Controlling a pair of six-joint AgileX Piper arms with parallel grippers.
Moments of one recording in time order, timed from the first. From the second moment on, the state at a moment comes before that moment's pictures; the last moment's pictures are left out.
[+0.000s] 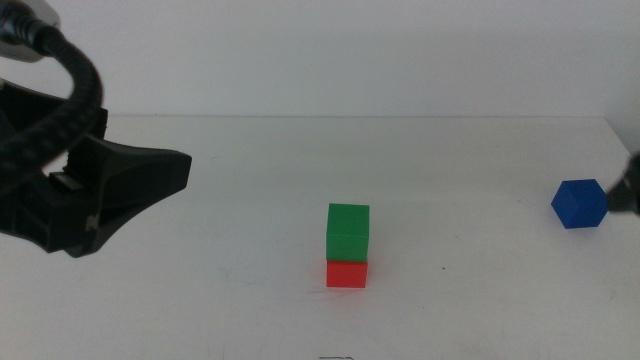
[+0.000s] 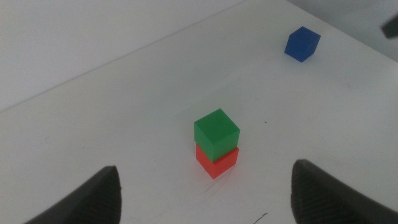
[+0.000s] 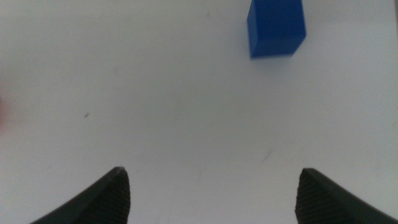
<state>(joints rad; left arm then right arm) -0.44 0.79 -1.02 -0.31 0.81 0.31 0.08 1.14 -1.00 -0.01 0.93 0.07</state>
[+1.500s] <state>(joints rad) -0.44 0.79 -1.02 -0.31 0.81 0.31 -0.09 2.12 -1.67 -0.02 0.99 -0.18</state>
